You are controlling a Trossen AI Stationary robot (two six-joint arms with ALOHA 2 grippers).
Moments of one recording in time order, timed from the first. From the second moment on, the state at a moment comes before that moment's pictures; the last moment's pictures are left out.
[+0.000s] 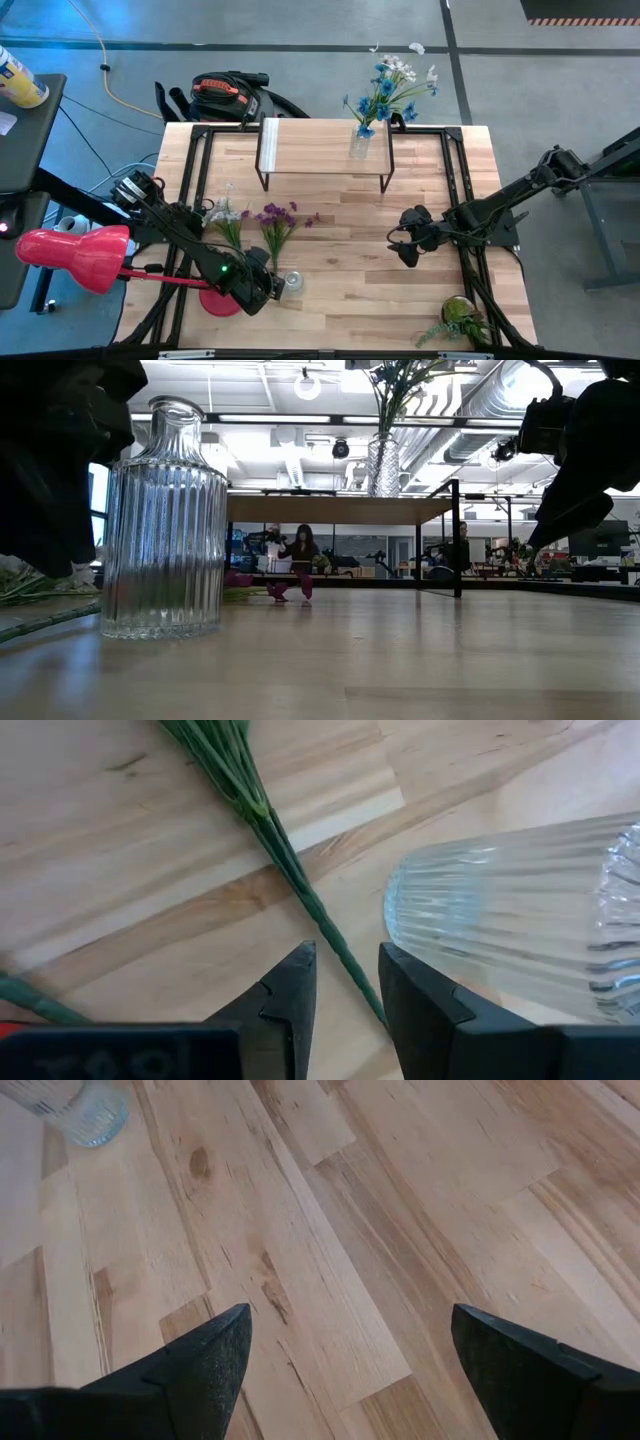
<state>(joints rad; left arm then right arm) -0.71 1.64 0.93 -0.49 -0.41 -1.84 0.43 1.00 0.44 -0.33 0.33 0.88</state>
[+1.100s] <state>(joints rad) -0.71 1.64 0.93 -0.48 -0.42 -1.84 0.43 1.00 0.44 -0.33 0.38 0.84</state>
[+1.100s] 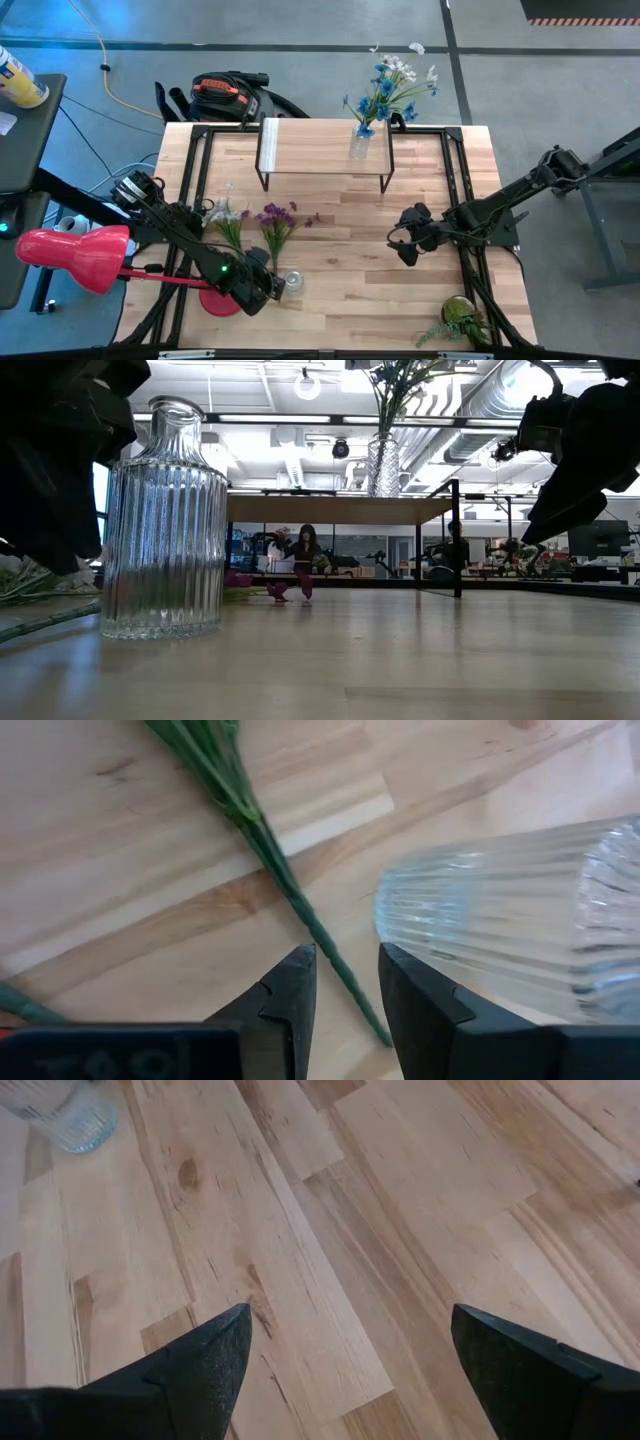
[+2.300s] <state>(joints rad) -0.85 1.68 1.01 -0.36 -0.38 -1.46 0.42 1.00 0.44 -0.05 0.34 0.70</state>
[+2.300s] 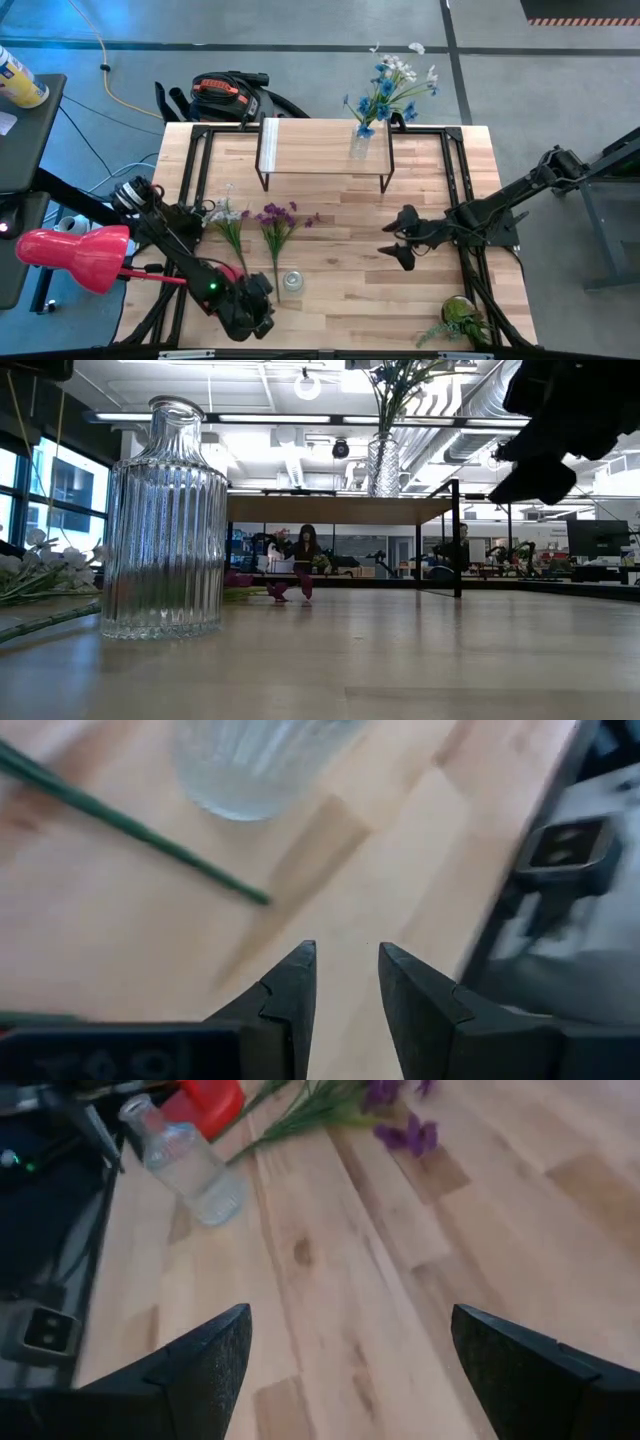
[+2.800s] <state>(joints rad) -0.76 1.80 1.01 -0.35 -0.50 -1.34 0.43 1.17 0.44 0.11 0.38 0.39</state>
